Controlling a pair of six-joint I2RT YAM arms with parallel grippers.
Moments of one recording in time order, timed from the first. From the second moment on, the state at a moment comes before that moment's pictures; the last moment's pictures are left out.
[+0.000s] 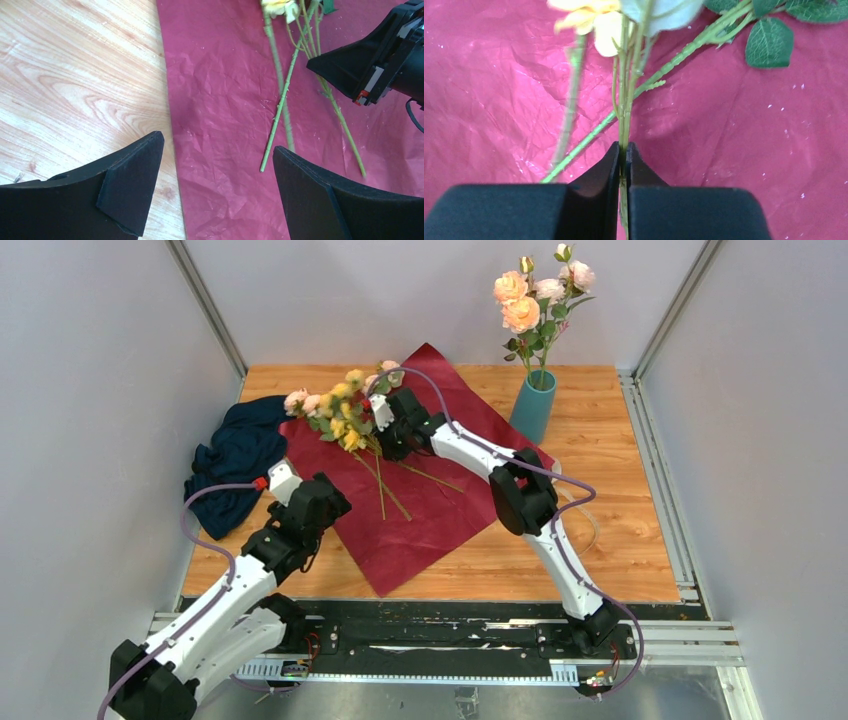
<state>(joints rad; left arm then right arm) -0.50 0.78 0.52 -0.42 -0.59 -0.91 0.72 2.46 2.12 -0.42 -0.26 -0.13</state>
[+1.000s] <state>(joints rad) -0.50 0.66 0.48 -0.42 -0.56 -0.83 0.57 1.37 1.02 0.68 -0.26 0.08</state>
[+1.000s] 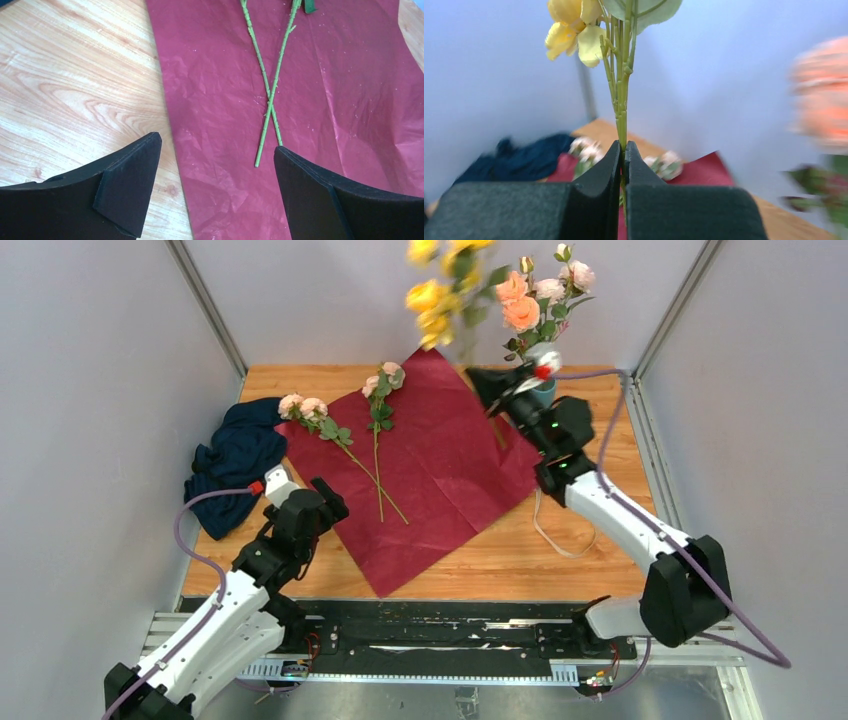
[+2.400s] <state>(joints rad) -0.50 0.70 0.43 -0.35 -0.59 -0.79 -0.08 1.92 1.61 1.06 -0.60 0.75</state>
